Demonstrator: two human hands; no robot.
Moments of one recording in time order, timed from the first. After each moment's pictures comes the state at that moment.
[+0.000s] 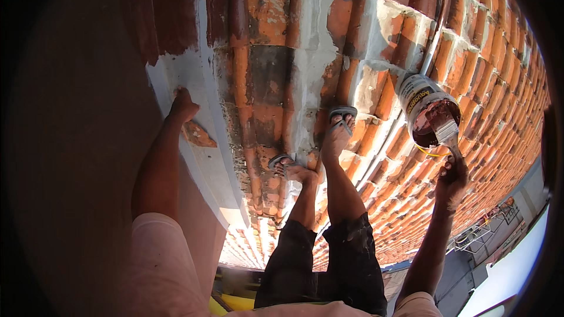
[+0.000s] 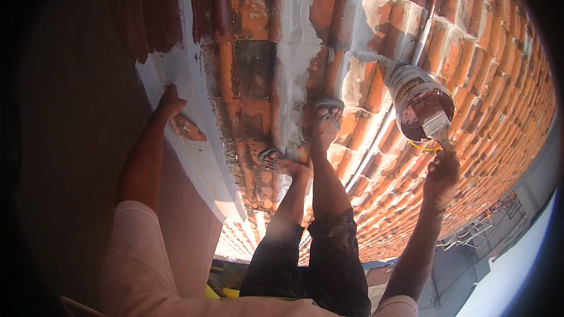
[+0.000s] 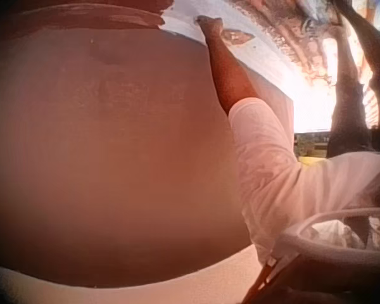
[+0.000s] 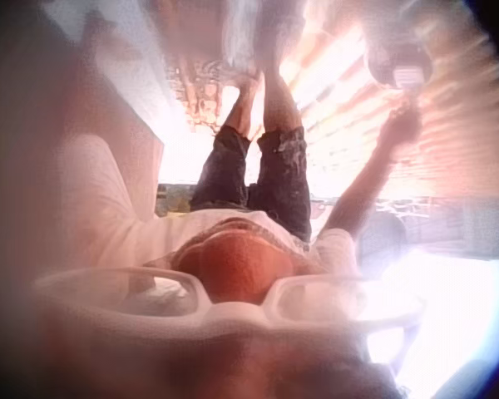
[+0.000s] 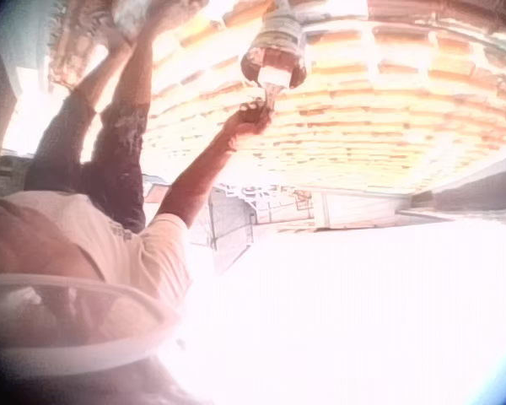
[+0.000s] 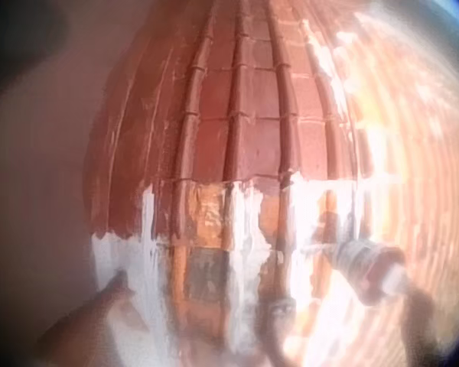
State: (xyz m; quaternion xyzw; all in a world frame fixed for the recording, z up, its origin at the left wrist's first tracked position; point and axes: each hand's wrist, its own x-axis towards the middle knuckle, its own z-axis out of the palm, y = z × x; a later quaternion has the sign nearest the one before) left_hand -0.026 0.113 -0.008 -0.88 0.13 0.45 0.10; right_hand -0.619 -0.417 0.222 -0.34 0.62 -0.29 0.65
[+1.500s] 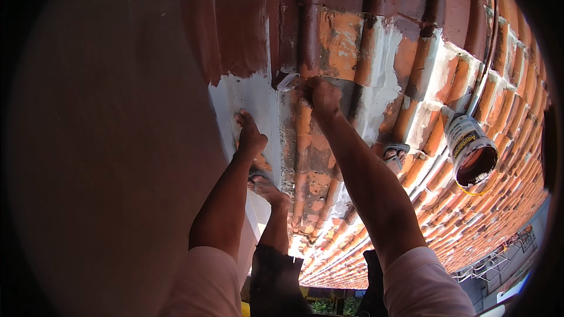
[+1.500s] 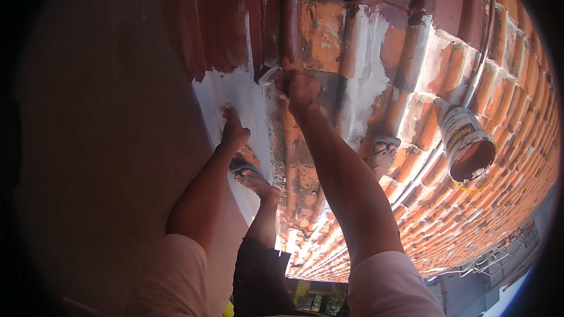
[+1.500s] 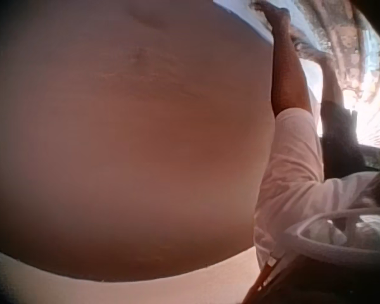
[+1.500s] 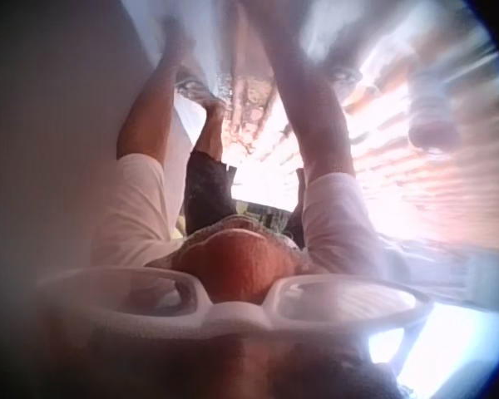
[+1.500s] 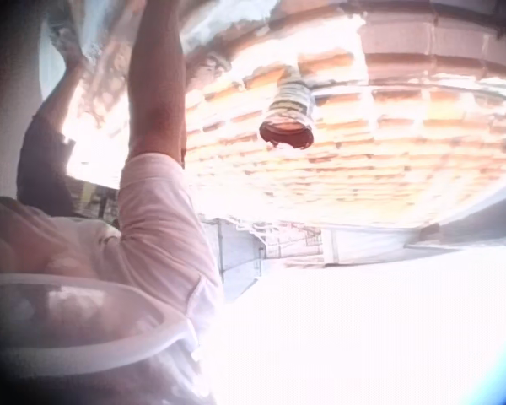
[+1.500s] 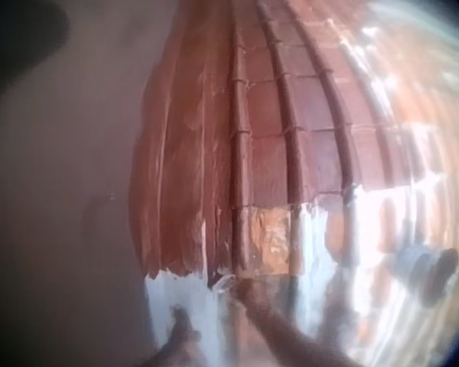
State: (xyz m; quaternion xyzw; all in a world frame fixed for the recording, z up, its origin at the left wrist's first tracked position) left_hand -0.067 0.109 -0.001 -0.89 0.05 0.43 -0.11; right_hand -0.101 -0.164 0.025 -0.19 0.55 -0.04 0.81
